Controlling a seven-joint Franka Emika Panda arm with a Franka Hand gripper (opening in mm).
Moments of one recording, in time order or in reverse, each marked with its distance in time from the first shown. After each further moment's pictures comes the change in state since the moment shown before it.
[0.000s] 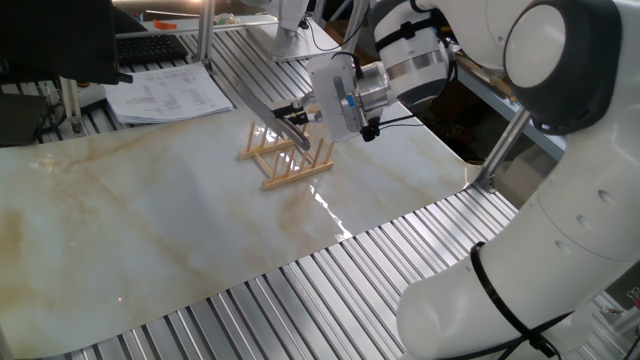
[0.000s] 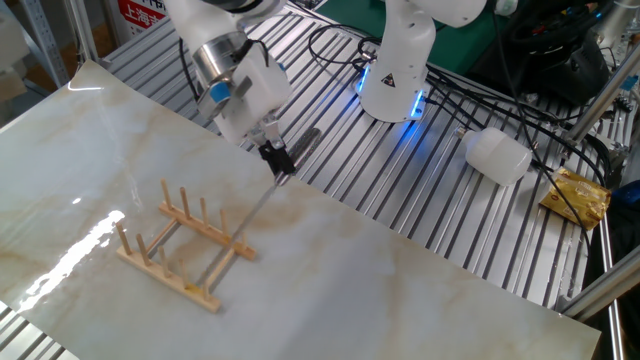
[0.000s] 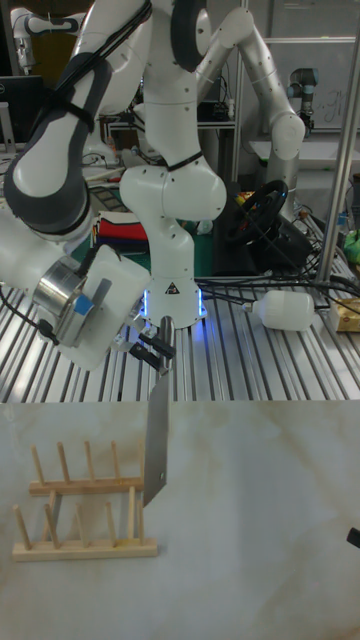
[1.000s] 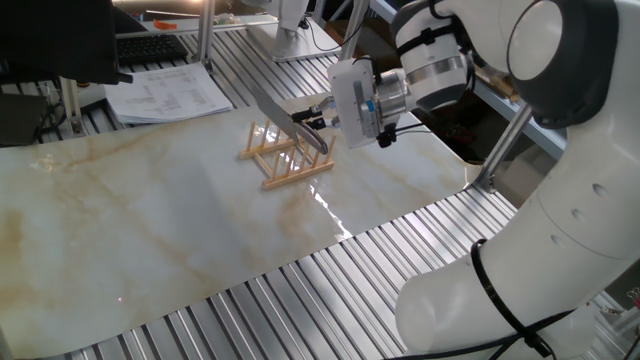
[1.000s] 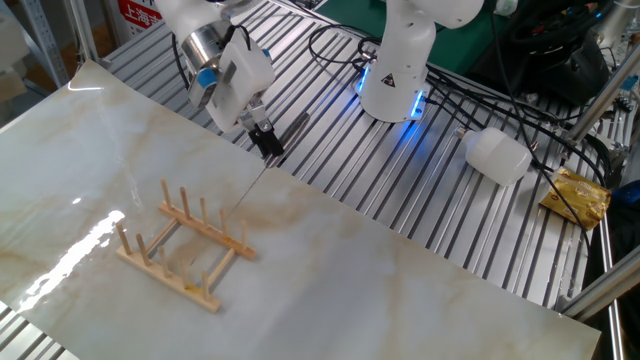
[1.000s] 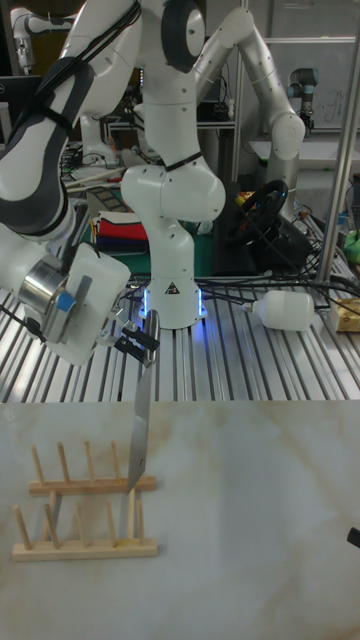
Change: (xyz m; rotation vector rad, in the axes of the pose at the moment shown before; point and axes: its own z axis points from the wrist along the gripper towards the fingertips) arm 0.010 -0.021 -0.030 -0.044 0.012 0.030
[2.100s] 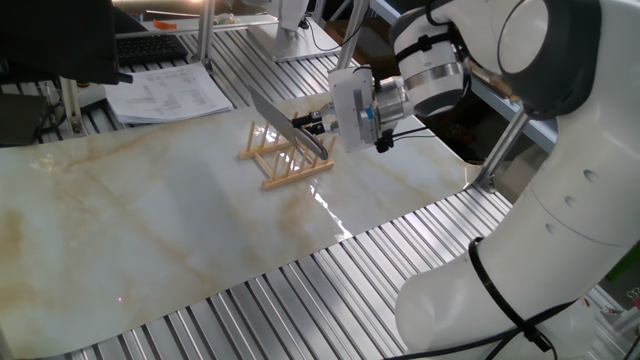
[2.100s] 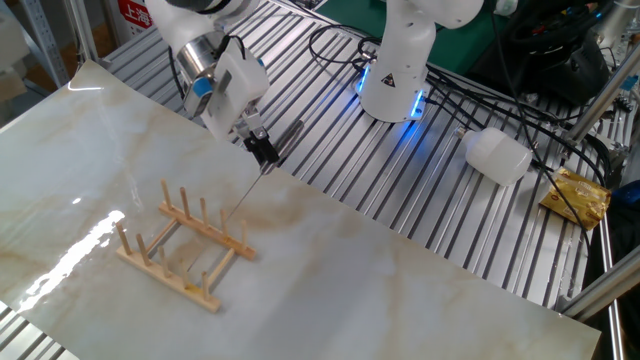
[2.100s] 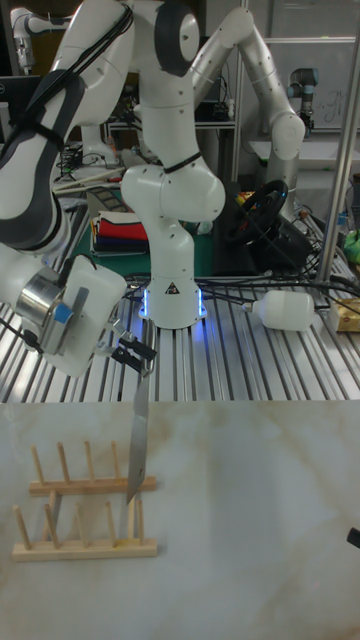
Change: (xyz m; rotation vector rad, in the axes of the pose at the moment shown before) arm -0.004 -0.017 0.003 -0.021 0.010 -0.032
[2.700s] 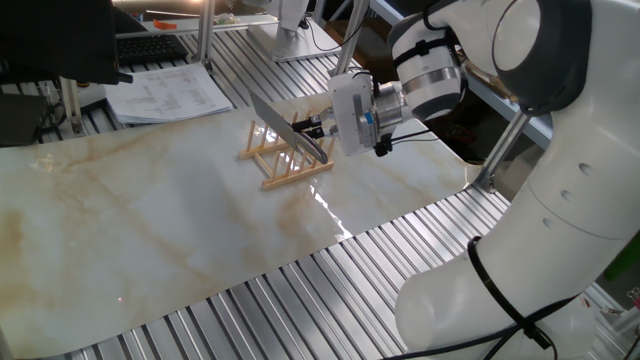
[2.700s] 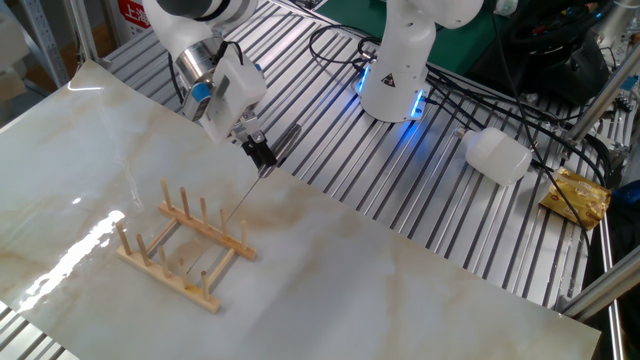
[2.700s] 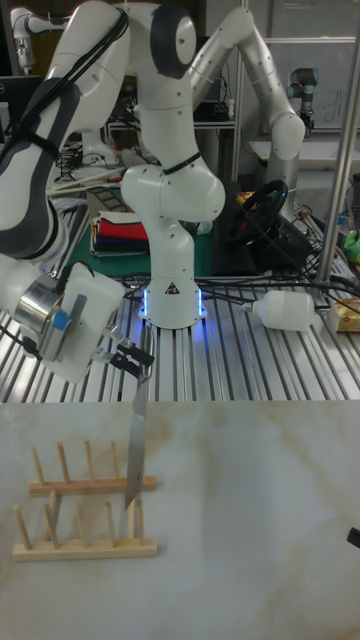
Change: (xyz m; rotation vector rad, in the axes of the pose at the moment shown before) arm -0.001 -0.013 0.003 -0.008 0.003 -0.005
